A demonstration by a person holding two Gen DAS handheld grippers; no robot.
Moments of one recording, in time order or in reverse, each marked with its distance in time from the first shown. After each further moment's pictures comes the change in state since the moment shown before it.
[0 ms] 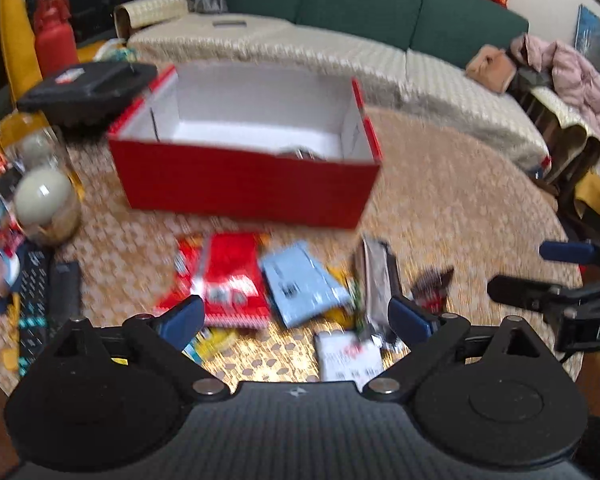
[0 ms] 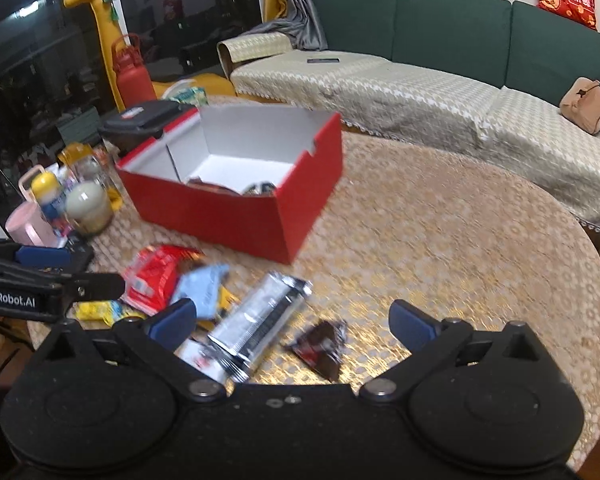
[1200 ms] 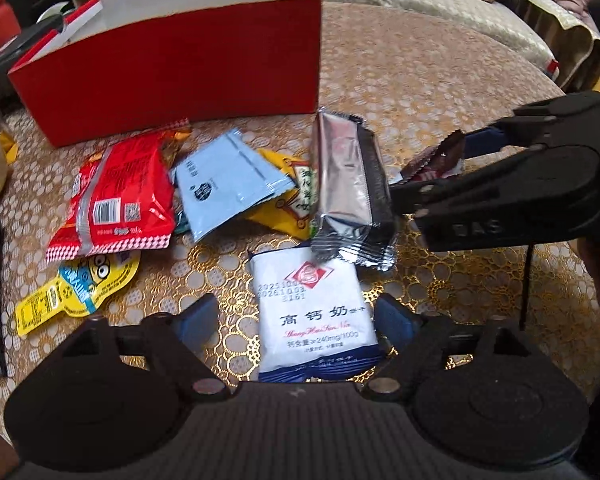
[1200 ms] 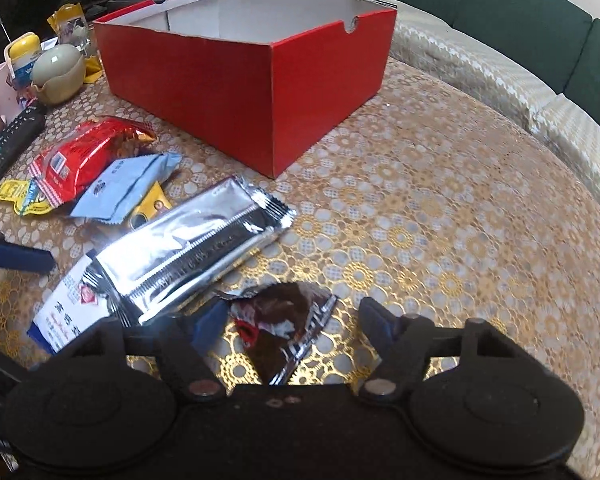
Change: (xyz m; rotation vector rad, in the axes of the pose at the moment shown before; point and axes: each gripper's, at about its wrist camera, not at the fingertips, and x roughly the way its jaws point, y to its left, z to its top) left arm 0.087 -0.054 -0.049 0.140 0.157 0.045; right arm 0.116 -0.010 -0.022 -0.277 0.174 0.012
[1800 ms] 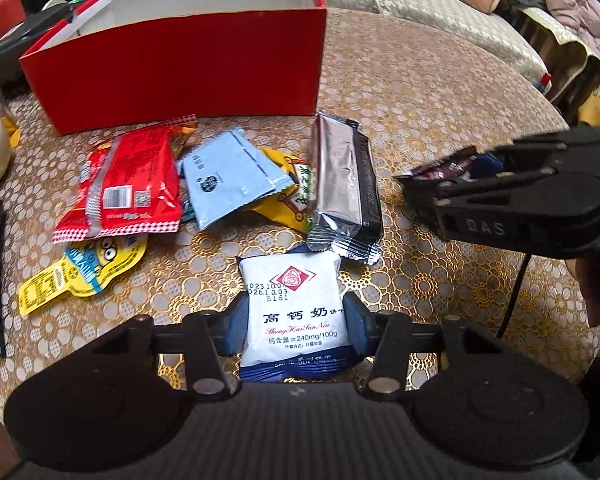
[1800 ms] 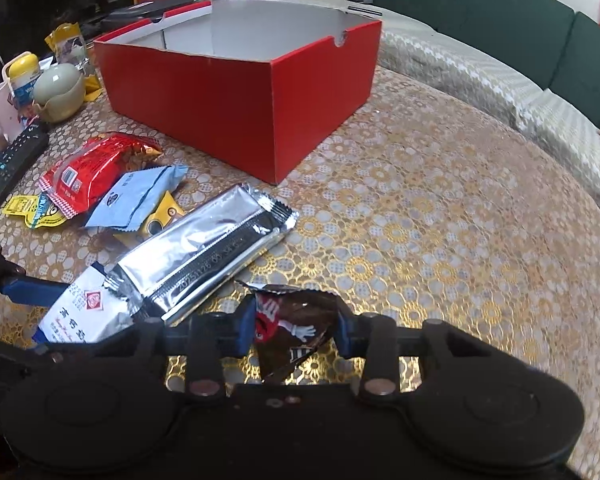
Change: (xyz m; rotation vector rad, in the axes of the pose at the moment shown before) left arm -0.018 0.013 -0.004 -0.055 0.004 -0.045; right arm -0.020 0.002 -0.012 0.080 -0.041 -0.028
